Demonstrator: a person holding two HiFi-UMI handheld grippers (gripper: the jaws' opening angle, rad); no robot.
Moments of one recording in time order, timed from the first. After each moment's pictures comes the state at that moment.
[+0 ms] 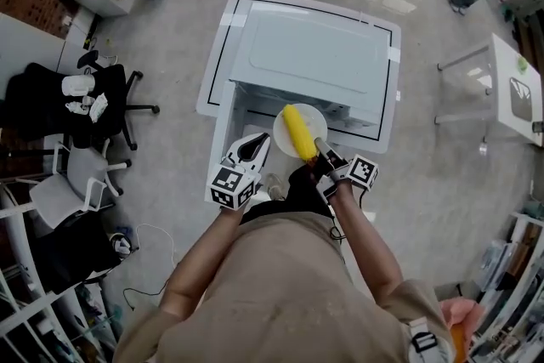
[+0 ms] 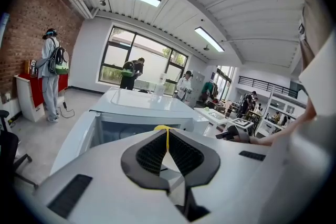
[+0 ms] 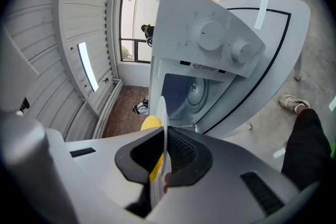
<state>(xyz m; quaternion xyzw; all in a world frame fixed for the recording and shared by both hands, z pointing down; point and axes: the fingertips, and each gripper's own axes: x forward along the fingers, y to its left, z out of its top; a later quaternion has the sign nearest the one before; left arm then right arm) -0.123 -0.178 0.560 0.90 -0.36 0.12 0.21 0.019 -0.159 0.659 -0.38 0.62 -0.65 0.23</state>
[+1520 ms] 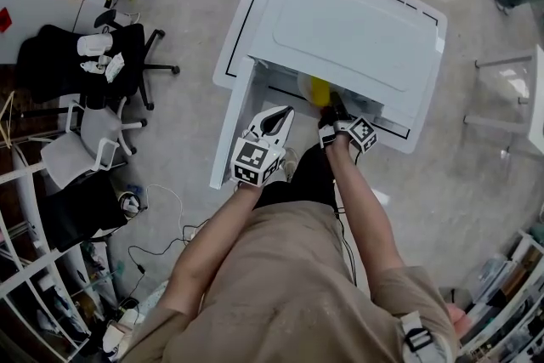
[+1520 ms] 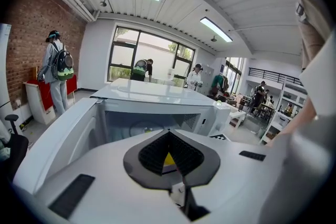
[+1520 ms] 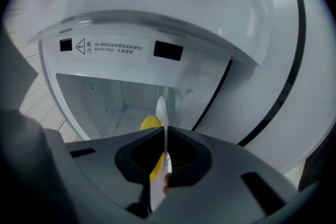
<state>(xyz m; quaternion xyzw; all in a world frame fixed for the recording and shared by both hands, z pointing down) -0.115 -0.221 0.623 0.88 -0.41 0.16 0.19 0.014 -0.271 0.816 -0.46 0.56 -0.63 0.29</state>
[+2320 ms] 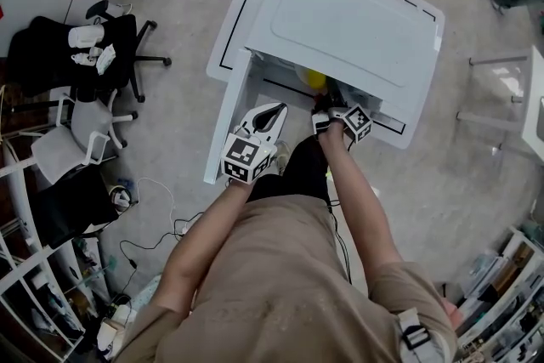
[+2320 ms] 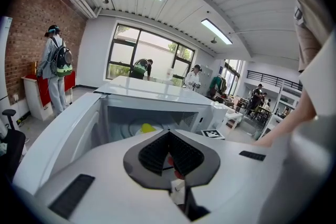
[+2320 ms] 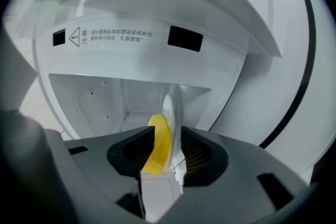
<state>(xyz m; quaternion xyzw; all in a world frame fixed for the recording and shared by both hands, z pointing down) -0.124 -0.212 0.624 0.88 -0.40 0.15 0.21 0.011 -0.293 0.801 -0.47 0.54 -0.62 0.32</state>
